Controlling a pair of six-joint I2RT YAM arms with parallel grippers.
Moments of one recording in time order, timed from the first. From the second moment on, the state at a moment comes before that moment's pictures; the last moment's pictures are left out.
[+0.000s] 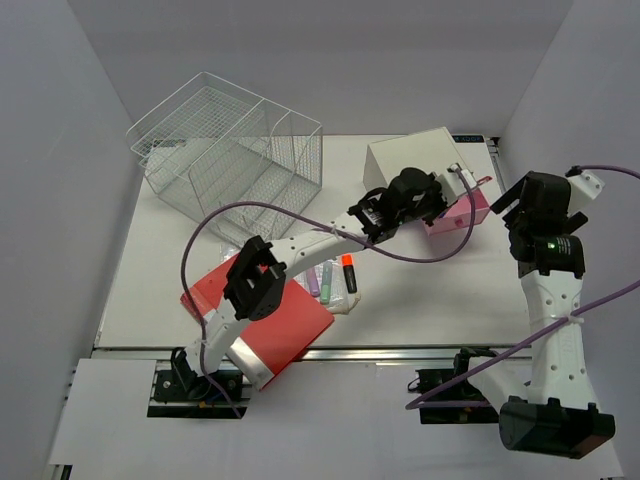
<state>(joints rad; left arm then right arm) -1.02 2.24 2.08 -0.01 0.05 0.27 -0.07 0.99 1.18 -0.76 0.44 0.53</state>
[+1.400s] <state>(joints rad) -0.83 2.18 2.15 -0.10 -0.11 -0.19 -0.08 1.03 1.09 -0.73 0.35 0.50</state>
